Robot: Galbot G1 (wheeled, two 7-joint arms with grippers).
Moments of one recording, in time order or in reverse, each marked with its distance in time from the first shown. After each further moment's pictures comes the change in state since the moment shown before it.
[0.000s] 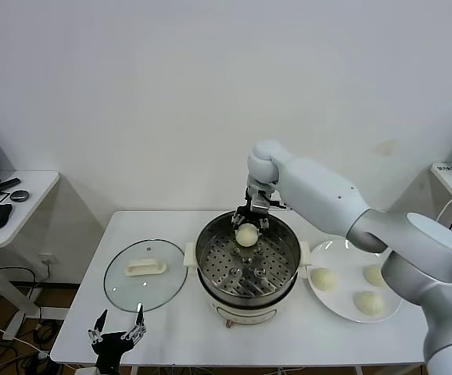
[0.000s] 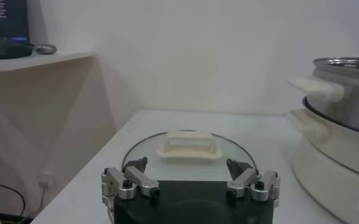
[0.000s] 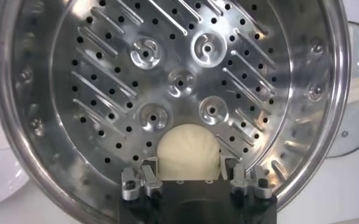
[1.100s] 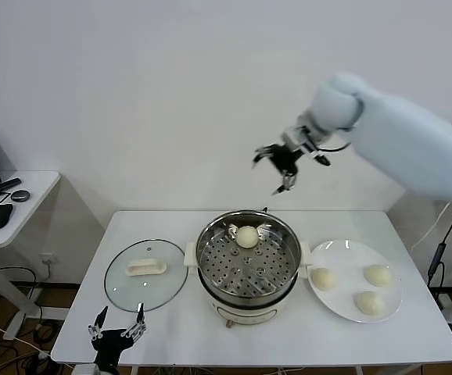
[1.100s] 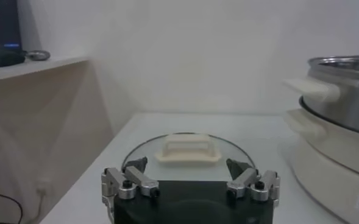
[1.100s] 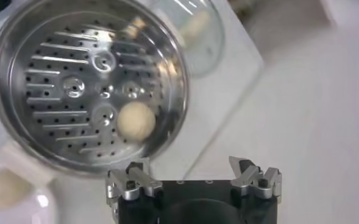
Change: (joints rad) left arm 0.000 0.041 0.006 -0.024 -0.004 0.029 0.005; right arm 0.339 -0.445 -0.172 0.341 0.551 -0.838 0.149
